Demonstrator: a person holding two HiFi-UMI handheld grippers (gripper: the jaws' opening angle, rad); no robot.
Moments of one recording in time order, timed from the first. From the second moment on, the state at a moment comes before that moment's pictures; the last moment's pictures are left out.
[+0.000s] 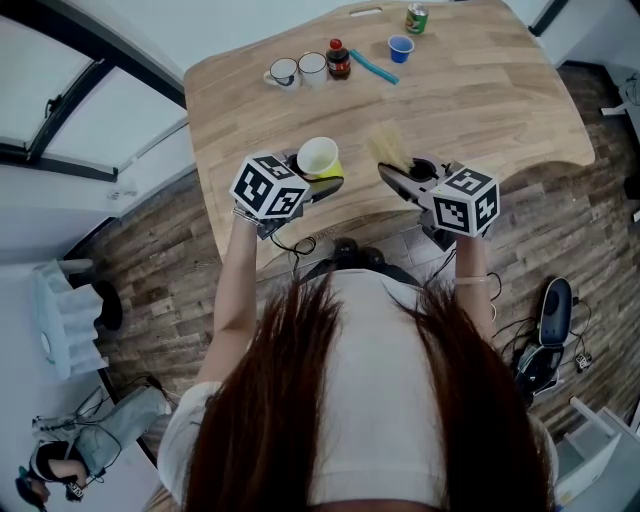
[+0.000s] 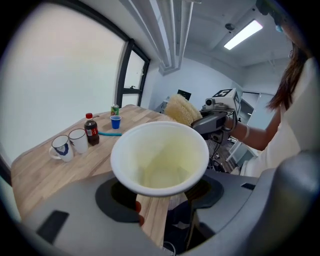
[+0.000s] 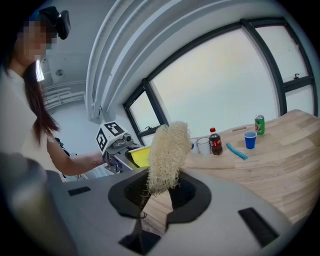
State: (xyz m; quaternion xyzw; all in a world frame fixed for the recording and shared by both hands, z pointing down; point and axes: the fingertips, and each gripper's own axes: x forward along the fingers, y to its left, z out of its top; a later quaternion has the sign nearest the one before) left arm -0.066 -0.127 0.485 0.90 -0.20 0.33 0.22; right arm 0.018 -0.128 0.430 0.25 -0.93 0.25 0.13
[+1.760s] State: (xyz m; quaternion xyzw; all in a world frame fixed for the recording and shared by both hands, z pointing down) left arm -0.130 -0.157 0.513 0.82 -0.40 0.35 0.20; right arm 0.027 -0.139 0.466 0.33 -0.89 0.27 0.18
